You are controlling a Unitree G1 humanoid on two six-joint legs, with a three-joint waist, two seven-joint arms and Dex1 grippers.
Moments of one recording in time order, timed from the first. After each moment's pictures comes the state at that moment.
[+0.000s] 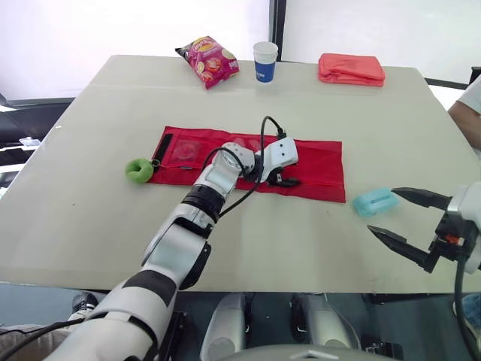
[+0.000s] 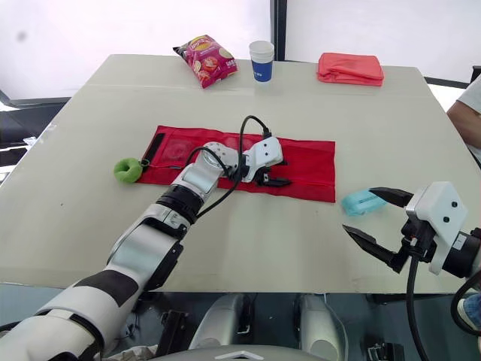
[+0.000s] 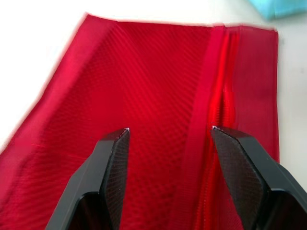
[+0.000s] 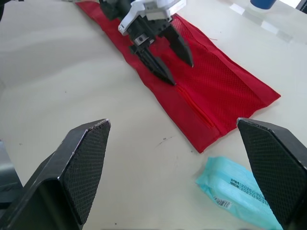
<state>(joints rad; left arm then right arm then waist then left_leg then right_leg) -1.02 0.22 -0.35 0.86 0.11 0.01 -1.02 0.30 -0.85 -0.62 -0.87 0.76 0.70 0.75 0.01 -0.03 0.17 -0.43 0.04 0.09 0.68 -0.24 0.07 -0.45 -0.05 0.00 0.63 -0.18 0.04</state>
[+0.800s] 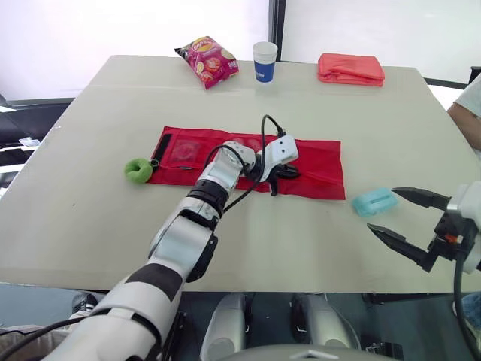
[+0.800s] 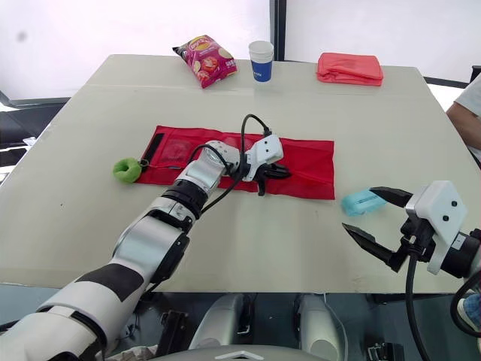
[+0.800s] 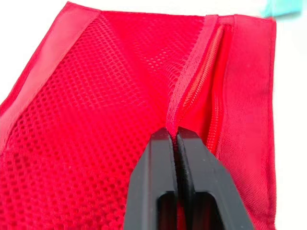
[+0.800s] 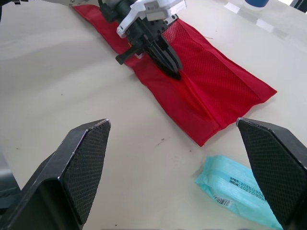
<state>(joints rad) -1.07 0.19 -0.27 0.94 0.07 0.10 -1.09 0.30 -0.86 -0.62 -0.87 0.80 0.72 0.71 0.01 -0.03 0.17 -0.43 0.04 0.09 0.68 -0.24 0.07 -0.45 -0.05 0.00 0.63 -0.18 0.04</state>
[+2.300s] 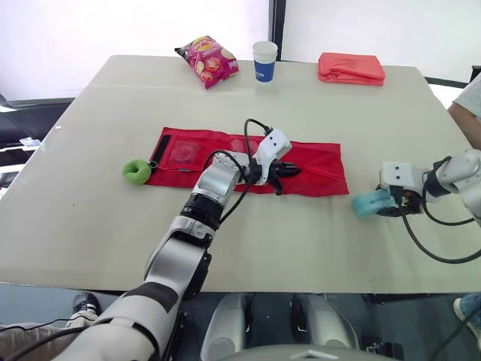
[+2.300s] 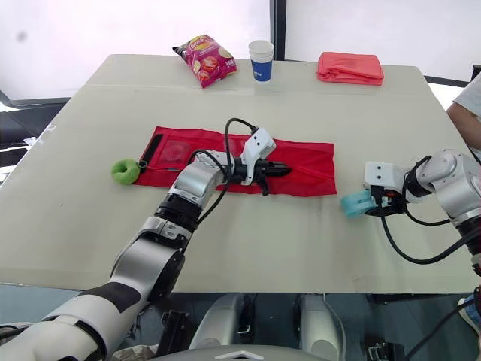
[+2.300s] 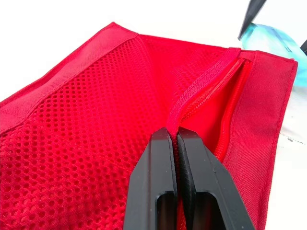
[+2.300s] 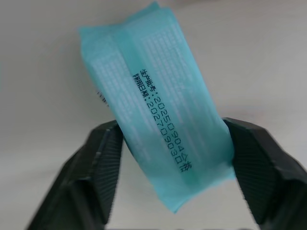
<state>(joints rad) -0.92 0.19 -0.21 0.60 -0.06 0.40 -0.97 -0.64 -1.00 0.34 0.29 -0.02 0.26 1.32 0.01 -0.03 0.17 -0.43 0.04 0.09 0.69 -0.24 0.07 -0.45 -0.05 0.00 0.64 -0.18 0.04</state>
